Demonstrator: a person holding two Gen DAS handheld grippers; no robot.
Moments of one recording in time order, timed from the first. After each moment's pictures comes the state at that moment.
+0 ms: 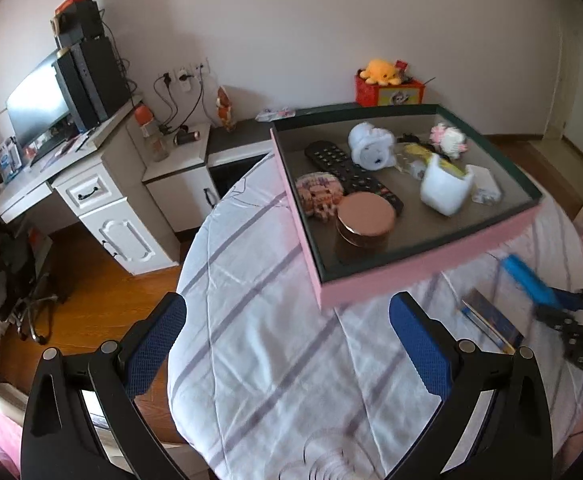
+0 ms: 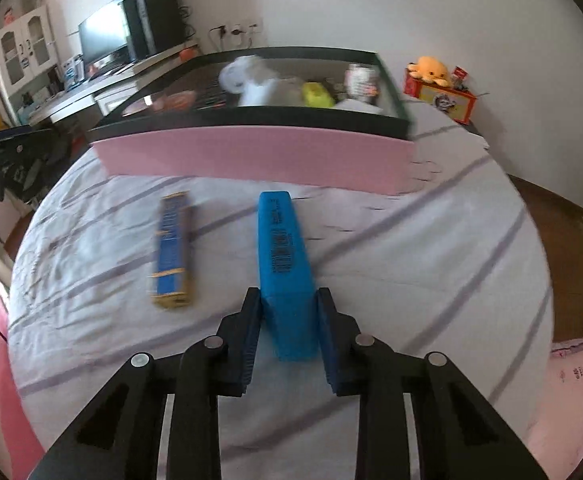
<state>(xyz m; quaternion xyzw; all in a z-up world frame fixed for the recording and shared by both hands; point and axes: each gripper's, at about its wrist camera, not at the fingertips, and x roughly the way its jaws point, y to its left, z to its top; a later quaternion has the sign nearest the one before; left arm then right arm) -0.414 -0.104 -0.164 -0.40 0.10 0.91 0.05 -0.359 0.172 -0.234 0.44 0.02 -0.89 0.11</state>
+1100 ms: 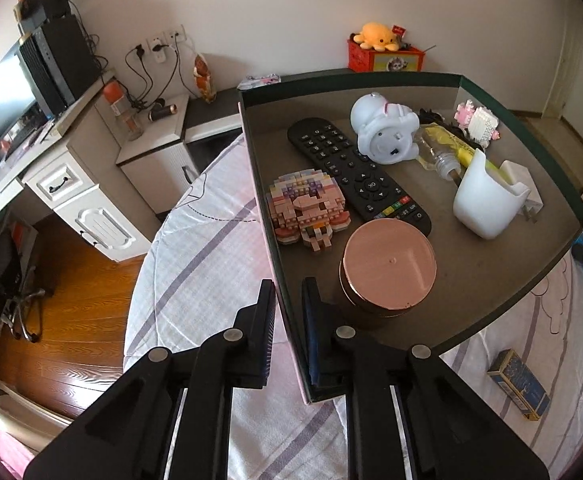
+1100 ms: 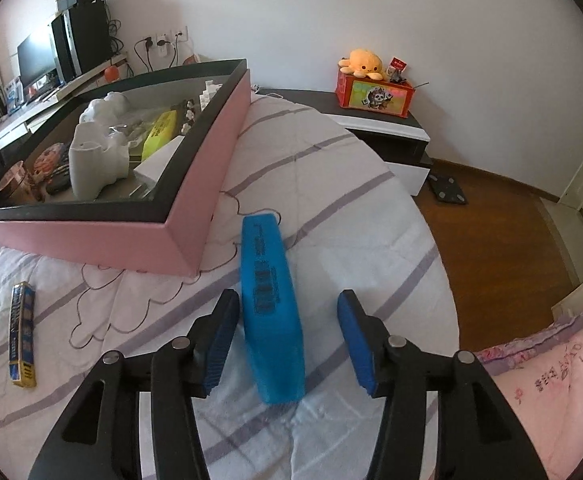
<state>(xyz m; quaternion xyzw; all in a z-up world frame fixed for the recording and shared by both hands) -0.494 -0.083 -0.201 -0.46 0.10 0.88 0.07 -0.437 0.244 -0.230 0.44 0.04 -0.90 0.01</state>
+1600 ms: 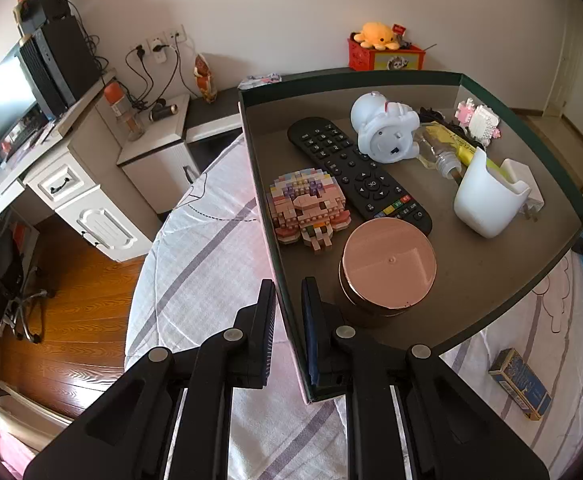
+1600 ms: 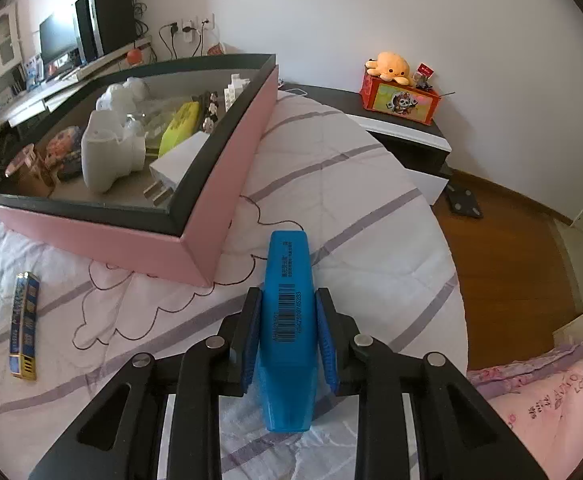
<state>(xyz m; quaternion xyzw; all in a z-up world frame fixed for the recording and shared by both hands) -0.494 -0.084 -0.201 -0.46 0.10 0.88 0.07 -0.445 0.242 -0.229 0.46 0.05 -0.89 0.06</state>
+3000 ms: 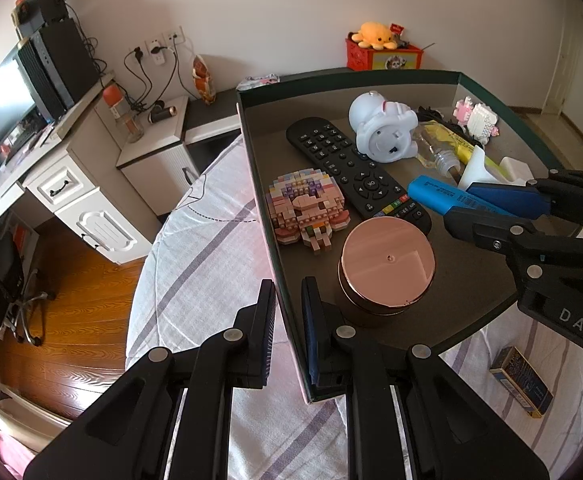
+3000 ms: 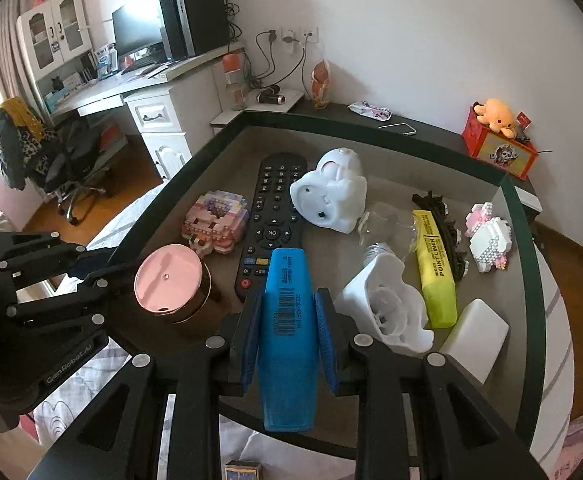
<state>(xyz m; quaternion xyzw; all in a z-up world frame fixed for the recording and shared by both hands) -0.494 -0.078 -0.203 -0.46 0.11 0.88 0.07 -0.509 0.062 -0.194 0.44 0.06 -0.88 0.19</state>
